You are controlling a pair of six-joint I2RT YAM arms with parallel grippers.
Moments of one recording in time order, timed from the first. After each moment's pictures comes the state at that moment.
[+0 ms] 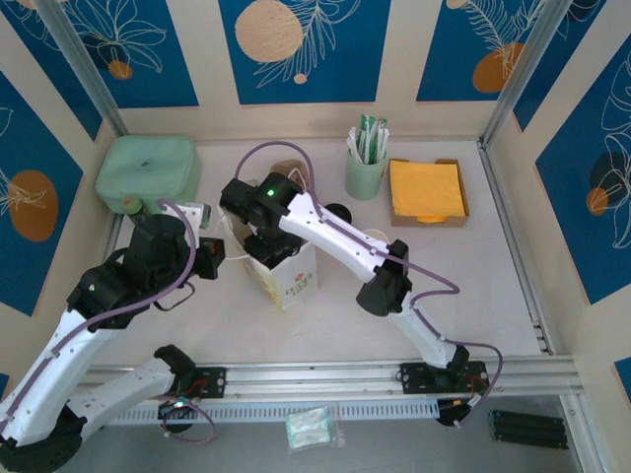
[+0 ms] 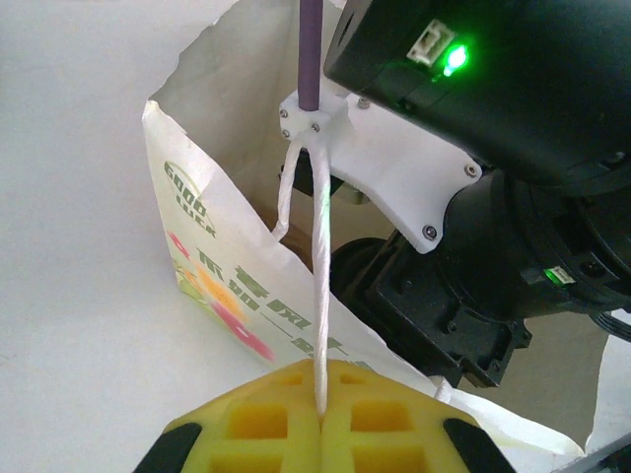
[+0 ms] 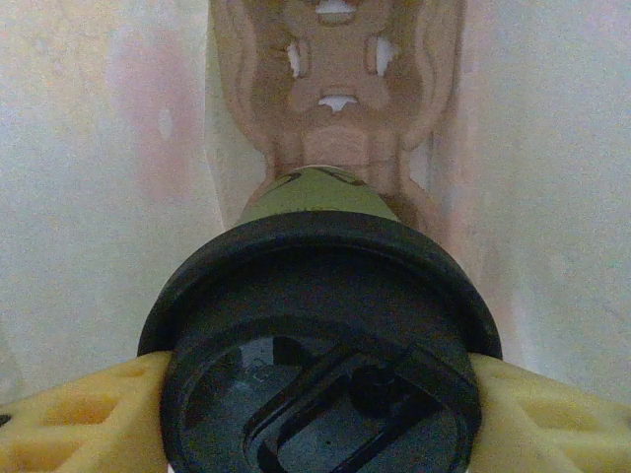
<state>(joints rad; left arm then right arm) -0.64 0.80 1.18 -1.01 -0.11 -0.44 1.03 2.33 2.60 -1.71 0.05 0.39</state>
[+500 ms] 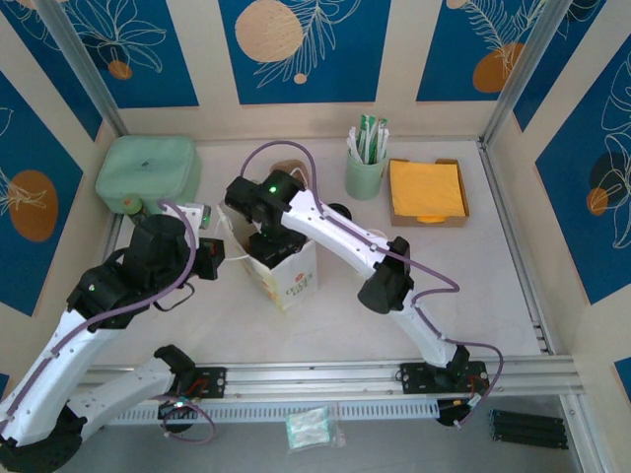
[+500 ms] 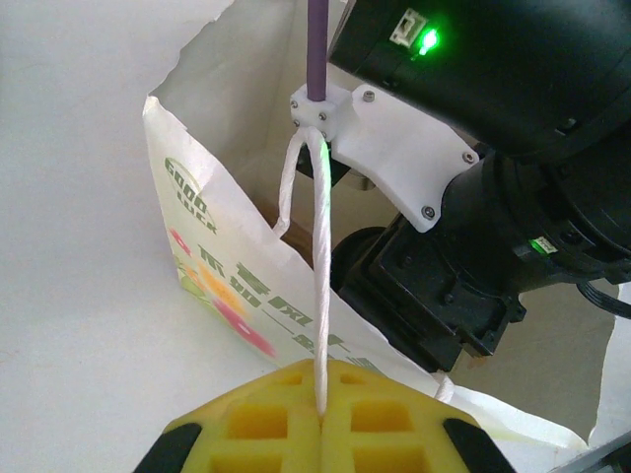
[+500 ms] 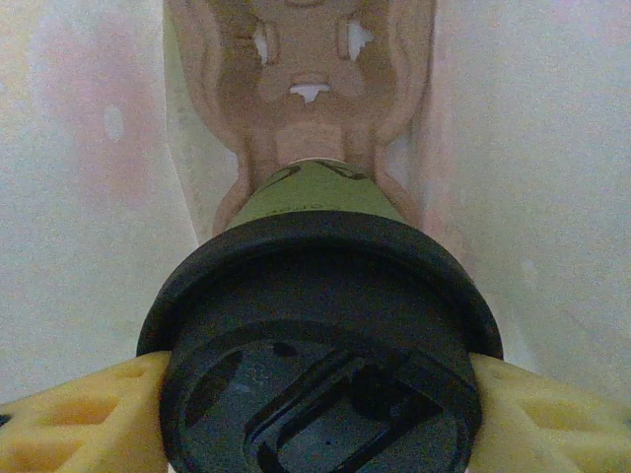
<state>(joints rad) -0.64 0.80 1.18 -1.02 -0.11 -0.44 1.01 2.33 2.55 -1.70 0.05 0.38</state>
